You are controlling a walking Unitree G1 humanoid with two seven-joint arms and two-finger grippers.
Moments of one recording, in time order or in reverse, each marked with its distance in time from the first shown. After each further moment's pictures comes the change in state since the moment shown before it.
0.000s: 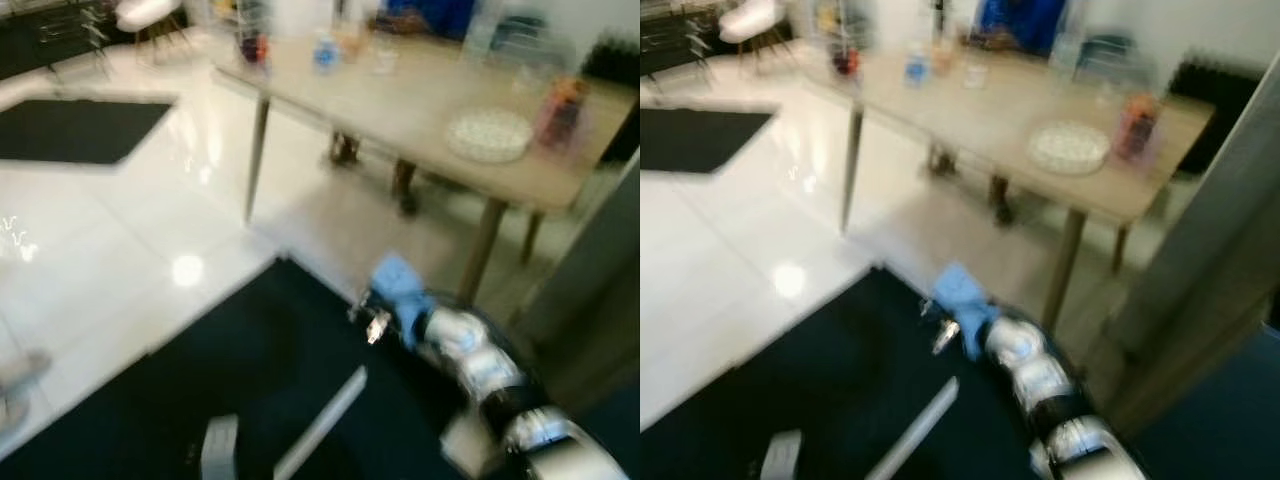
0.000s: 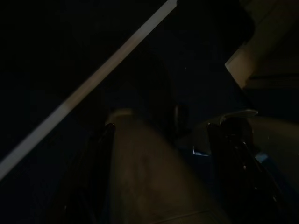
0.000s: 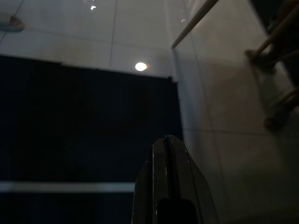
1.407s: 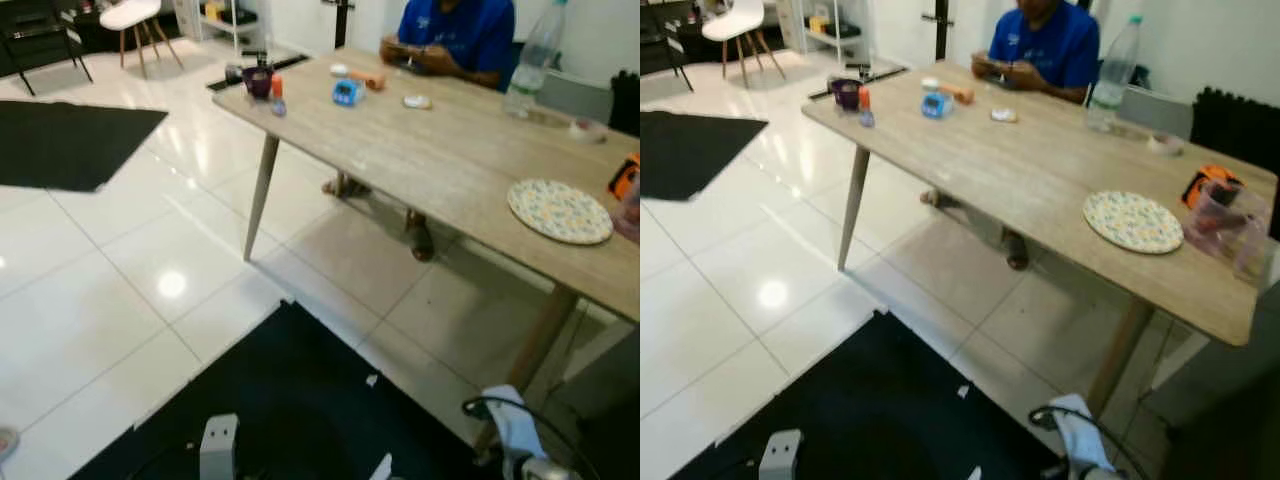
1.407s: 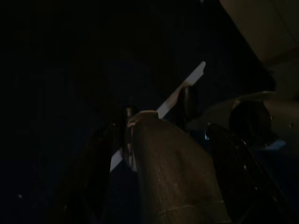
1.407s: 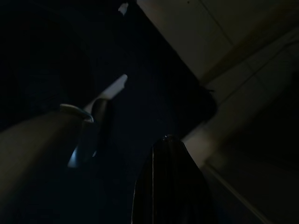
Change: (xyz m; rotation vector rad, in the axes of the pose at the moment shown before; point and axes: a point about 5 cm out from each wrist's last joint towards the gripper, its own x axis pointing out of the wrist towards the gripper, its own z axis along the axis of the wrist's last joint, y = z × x) left arm 0.000 0.000 0.001 0.021 0.011 -0.006; right arm -0.142 0.040 -0.194 0.585 0.714 -0.482
